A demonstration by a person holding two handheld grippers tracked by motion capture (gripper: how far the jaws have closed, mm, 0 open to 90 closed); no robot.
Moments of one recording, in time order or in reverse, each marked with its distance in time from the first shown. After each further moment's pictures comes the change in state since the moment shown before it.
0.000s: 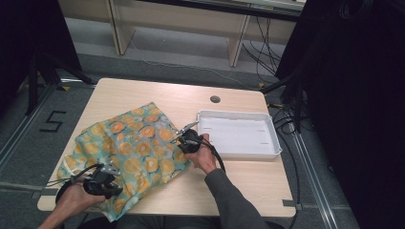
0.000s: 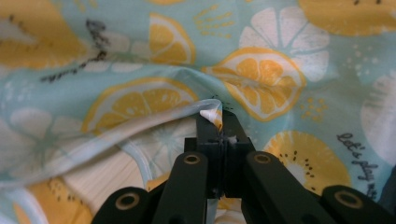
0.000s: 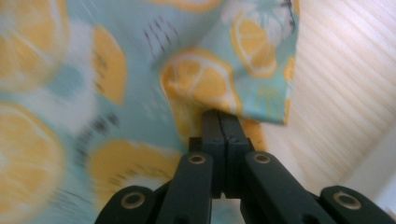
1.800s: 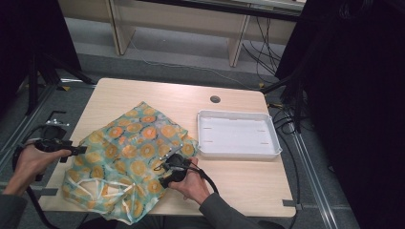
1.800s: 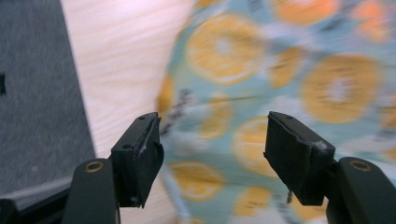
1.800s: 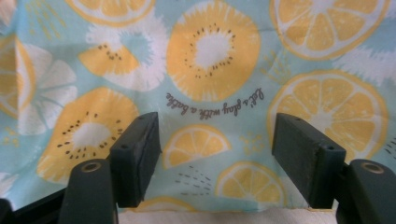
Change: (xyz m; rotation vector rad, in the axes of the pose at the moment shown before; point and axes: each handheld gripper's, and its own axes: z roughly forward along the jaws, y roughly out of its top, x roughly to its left) left arm 0.155 -0.025 -0.068 -0.176 0.246 -0.441; right arm 0.093 -0.026 -0.020 0.068 0.084 -0.023
